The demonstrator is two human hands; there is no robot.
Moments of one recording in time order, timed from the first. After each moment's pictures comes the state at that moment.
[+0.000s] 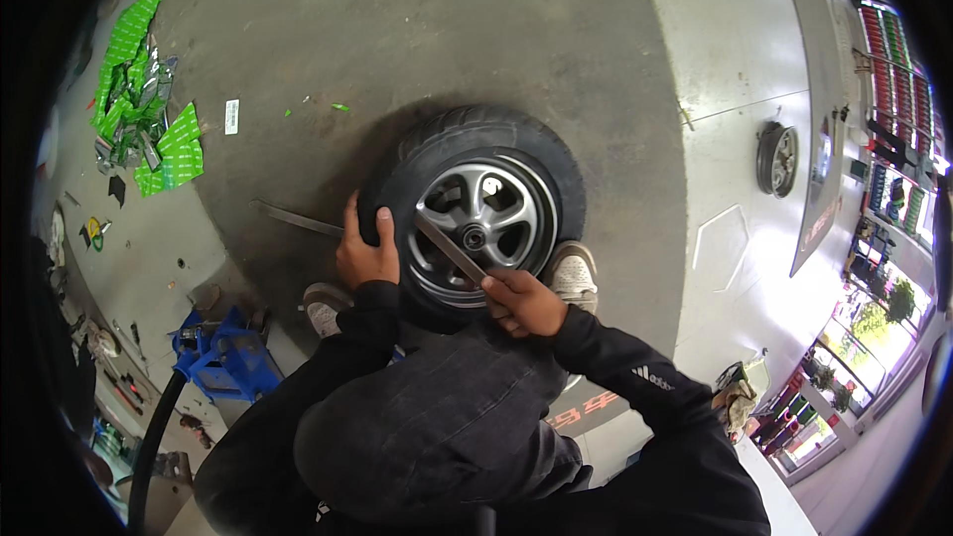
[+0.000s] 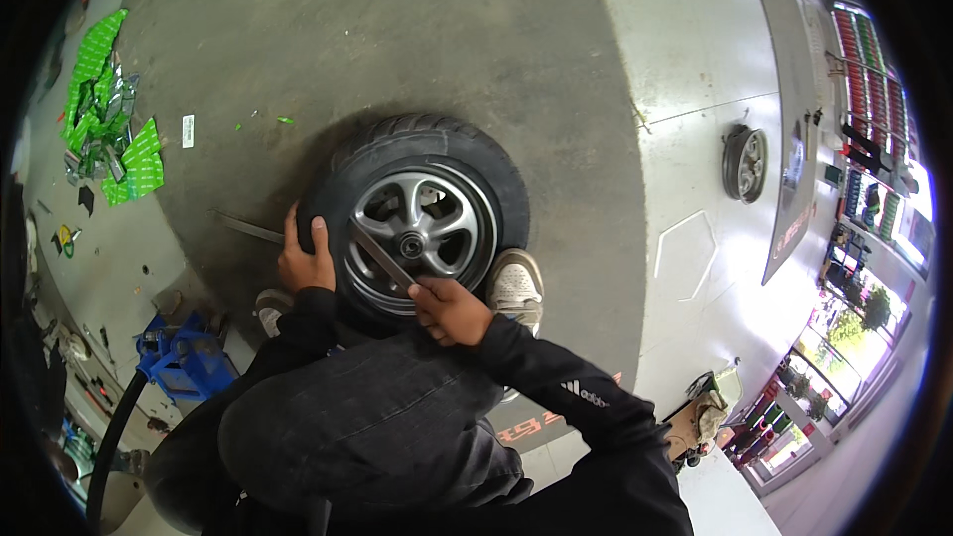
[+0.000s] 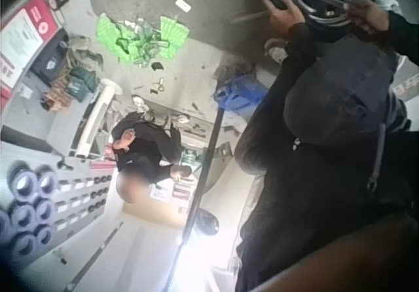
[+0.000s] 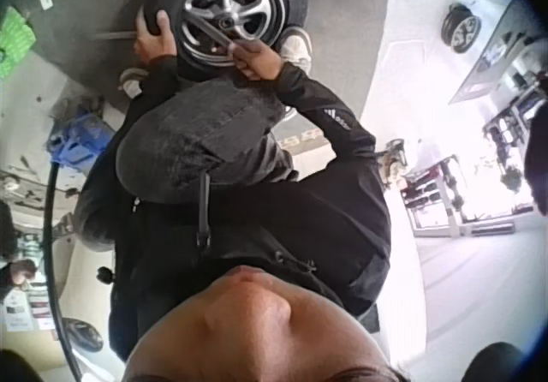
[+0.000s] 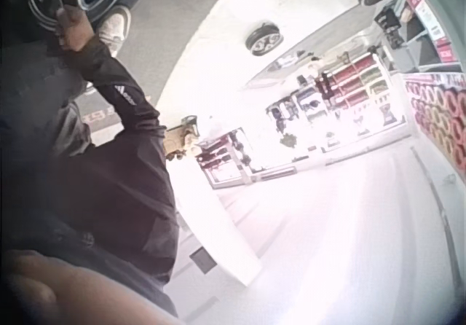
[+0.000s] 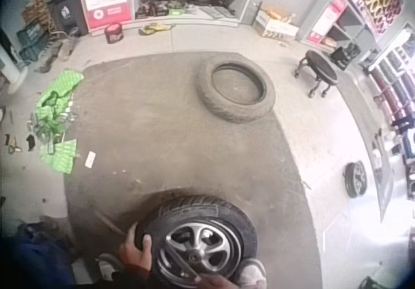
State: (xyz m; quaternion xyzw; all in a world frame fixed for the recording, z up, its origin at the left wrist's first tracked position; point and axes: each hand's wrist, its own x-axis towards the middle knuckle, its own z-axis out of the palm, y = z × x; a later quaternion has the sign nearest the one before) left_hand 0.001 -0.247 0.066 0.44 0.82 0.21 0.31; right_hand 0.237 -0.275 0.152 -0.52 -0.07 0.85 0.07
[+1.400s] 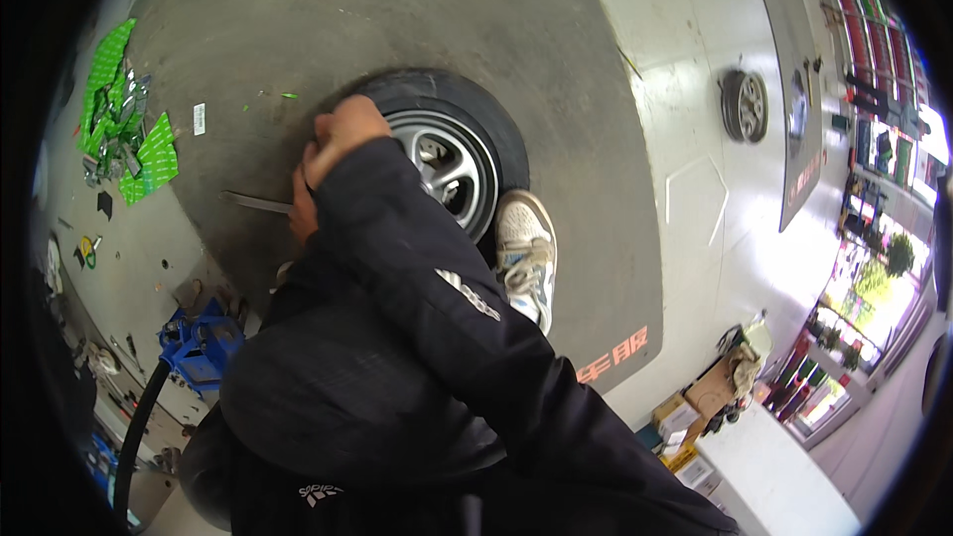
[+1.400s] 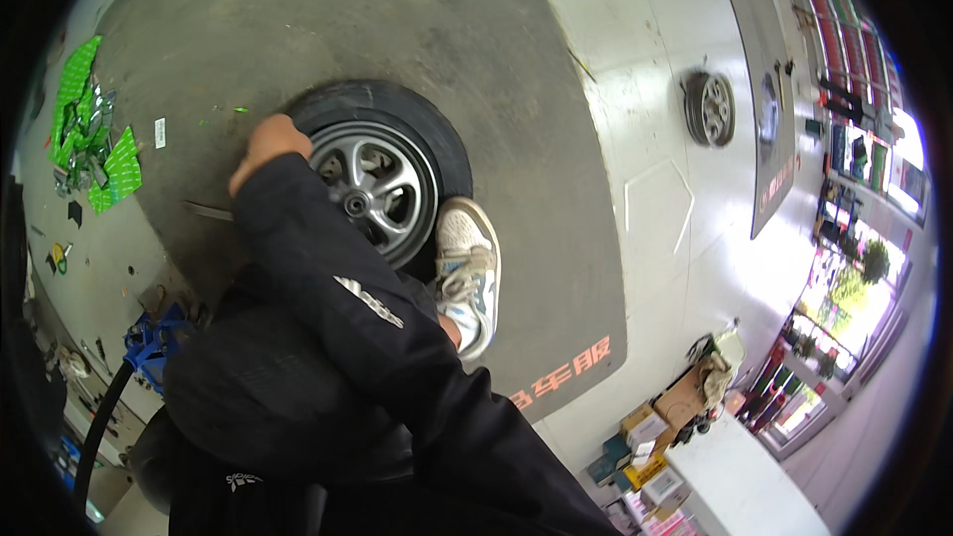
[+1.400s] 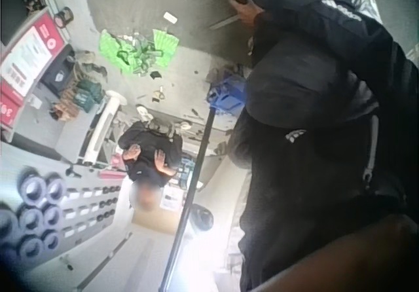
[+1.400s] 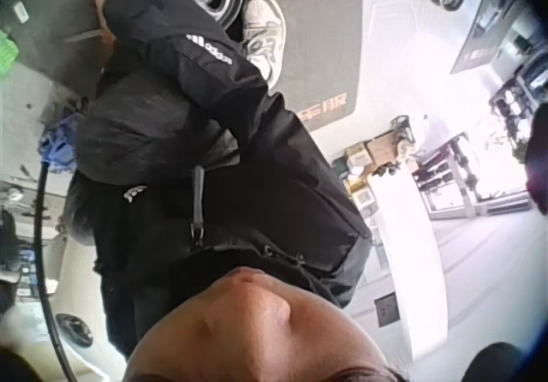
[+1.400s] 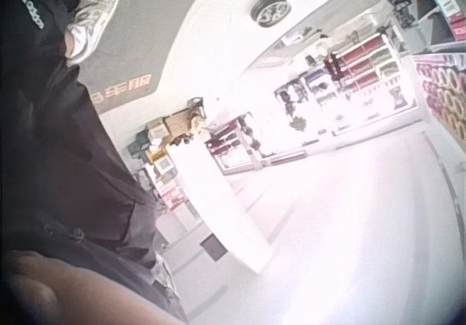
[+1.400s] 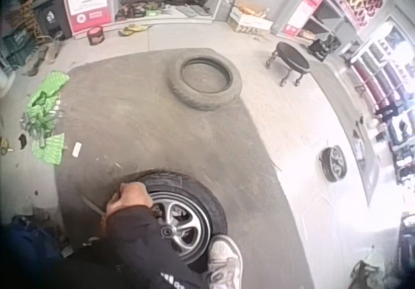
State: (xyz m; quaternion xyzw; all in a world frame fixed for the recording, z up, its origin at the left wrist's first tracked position) left_hand -0.010 -0.236 0.022 0.41 0.87 0.07 0.28; right_hand 0.091 -0.129 0.122 -0.69 -0.59 0.42 -0.04
